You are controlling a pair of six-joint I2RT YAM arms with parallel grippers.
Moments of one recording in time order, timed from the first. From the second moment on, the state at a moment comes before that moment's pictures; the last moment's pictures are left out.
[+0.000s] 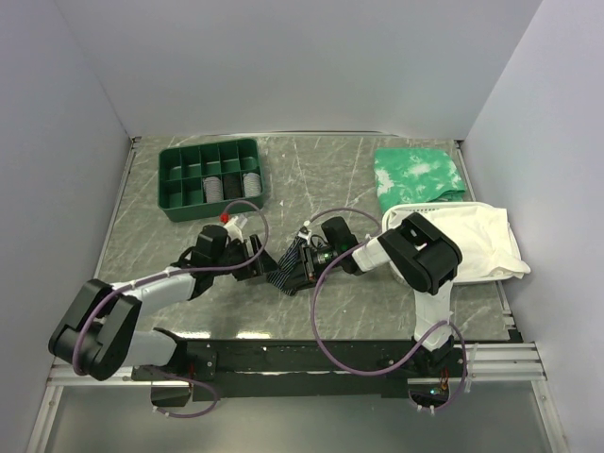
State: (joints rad) left arm -0.44 1.29 0.43 0.25 0.47 -0.73; right arm 0.62 1.97 0.77 0.45 -0.94 0.81
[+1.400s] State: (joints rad) left arm -0.53 1.55 0.63 0.08 0.35 -0.83; right arm 0.63 1.64 0.76 0.16 -0.68 0.60
